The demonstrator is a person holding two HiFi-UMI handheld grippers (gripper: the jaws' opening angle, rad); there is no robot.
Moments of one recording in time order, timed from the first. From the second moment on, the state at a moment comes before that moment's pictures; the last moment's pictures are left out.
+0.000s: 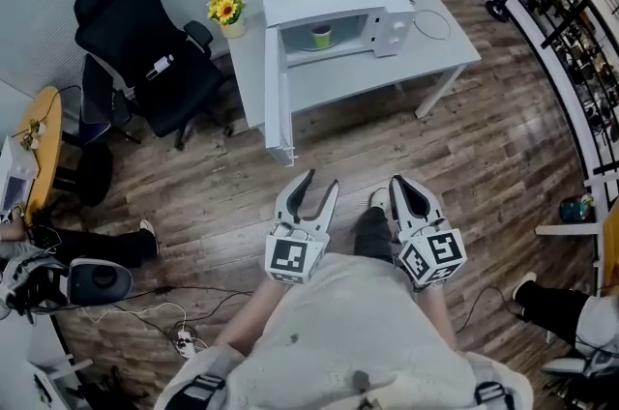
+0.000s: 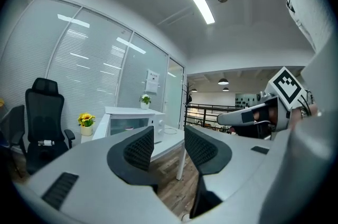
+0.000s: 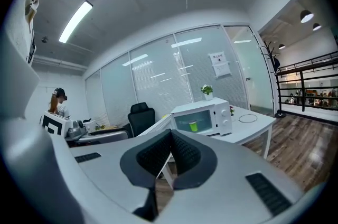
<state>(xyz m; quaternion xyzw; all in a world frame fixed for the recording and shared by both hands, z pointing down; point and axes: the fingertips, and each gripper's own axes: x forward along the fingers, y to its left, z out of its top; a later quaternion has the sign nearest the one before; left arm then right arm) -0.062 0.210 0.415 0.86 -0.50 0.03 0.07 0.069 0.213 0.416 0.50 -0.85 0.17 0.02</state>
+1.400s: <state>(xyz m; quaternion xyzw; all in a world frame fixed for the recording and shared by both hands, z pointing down) 0.096 -0.038 0.421 0.80 -0.60 0.02 0.08 0.218 -0.068 0.419 0.38 -0.91 0.16 0.05</state>
